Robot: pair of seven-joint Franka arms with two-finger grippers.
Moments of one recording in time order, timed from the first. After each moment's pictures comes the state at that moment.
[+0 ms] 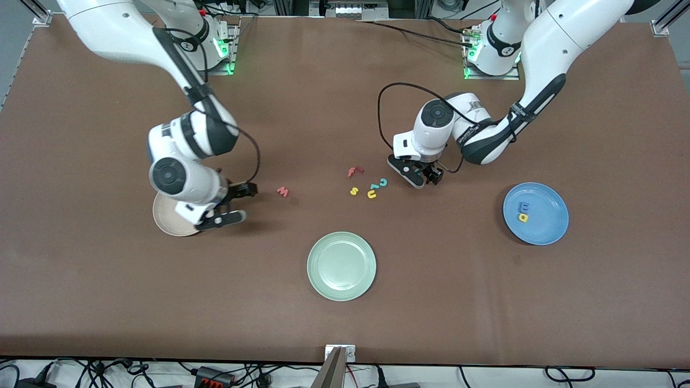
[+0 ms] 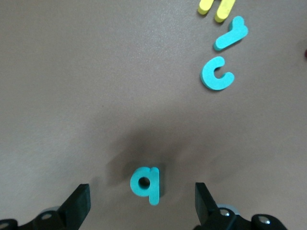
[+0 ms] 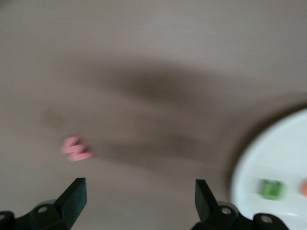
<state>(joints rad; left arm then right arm) 0.26 0.64 -0.81 -2.16 0.78 2.46 -0.37 0.13 0.53 0.28 -1.79 -0.04 2.15 0.12</state>
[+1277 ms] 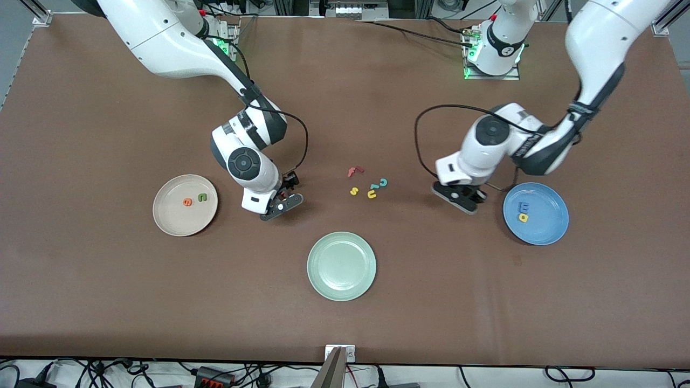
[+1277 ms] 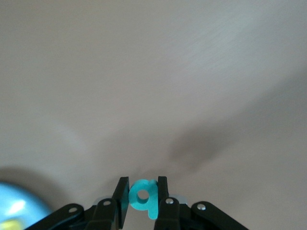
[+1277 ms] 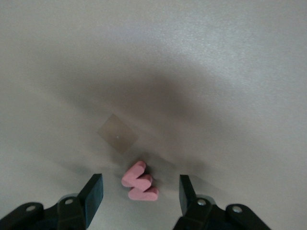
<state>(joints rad) 0.56 0.56 -0.87 -2.08 0.79 2.34 -0.16 0.26 0.68 0.29 -1.79 -0.14 2.33 0.10</state>
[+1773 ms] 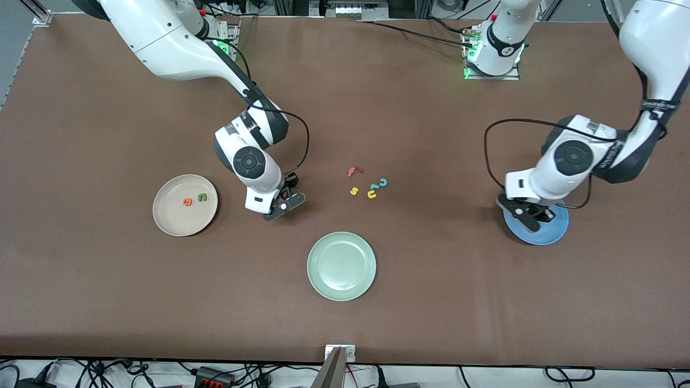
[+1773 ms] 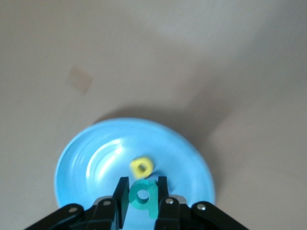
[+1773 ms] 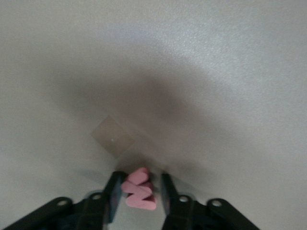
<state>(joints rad) 0.79 0.57 -0.86 -2.01 0.79 2.24 0.32 0.26 0.69 0.29 -1.79 -0.20 2.34 0.10</state>
